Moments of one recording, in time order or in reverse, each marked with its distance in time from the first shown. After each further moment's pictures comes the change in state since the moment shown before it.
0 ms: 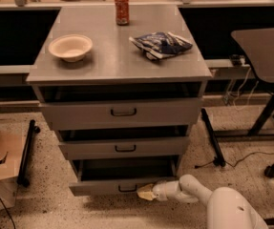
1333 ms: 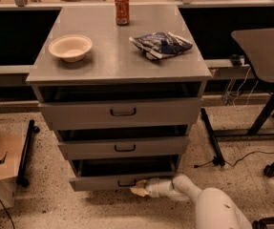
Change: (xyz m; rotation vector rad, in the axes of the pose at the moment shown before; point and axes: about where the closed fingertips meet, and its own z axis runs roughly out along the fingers) arm -0.026 -0.013 0.039 -0.012 -0.101 -0.055
